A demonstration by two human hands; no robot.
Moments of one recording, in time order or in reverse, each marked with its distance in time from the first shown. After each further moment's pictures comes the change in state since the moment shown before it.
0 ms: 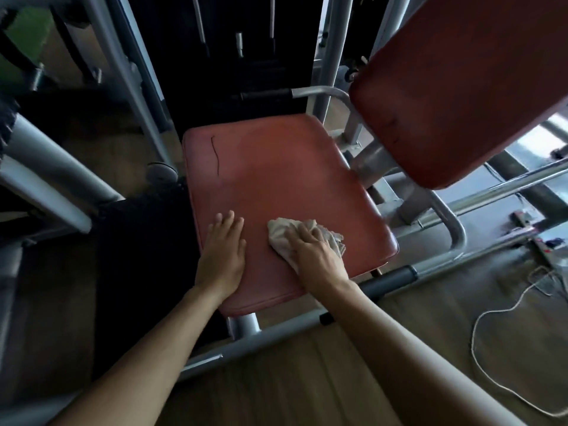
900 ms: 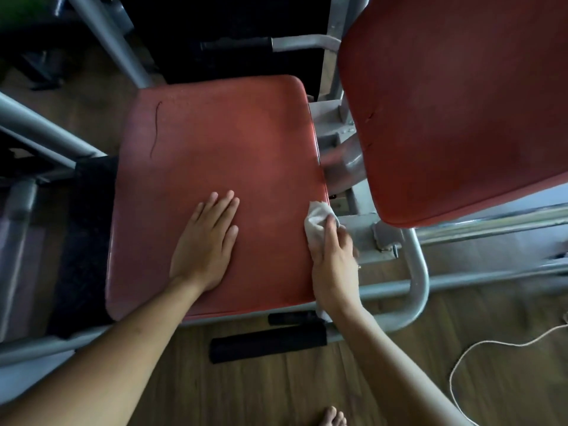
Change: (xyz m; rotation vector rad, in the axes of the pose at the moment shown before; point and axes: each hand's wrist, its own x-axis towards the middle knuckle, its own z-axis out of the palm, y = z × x) left_hand 0.067 0.102 0.080 0.366 -0.037 -0.059; right_hand 0.038 0.183 -0.031 0.513 0.048 0.243
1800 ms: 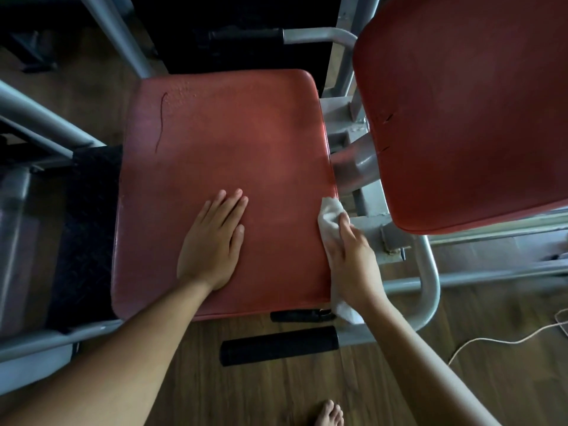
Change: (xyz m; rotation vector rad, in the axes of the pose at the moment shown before) left_hand -0.001 -0.002 0.001 -0.067 0.074 0.004; right_hand 0.013 0.005 -0.021 0.030 -0.086 -0.089
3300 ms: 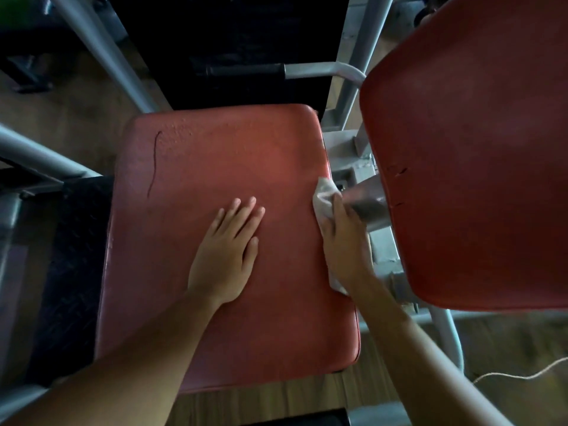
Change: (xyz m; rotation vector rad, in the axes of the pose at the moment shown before) left_hand 0.078 -0.004 0.003 -0.010 -0.073 0.051; right_hand 0.124 -0.036 0.005 -0.121 0.142 -0.072
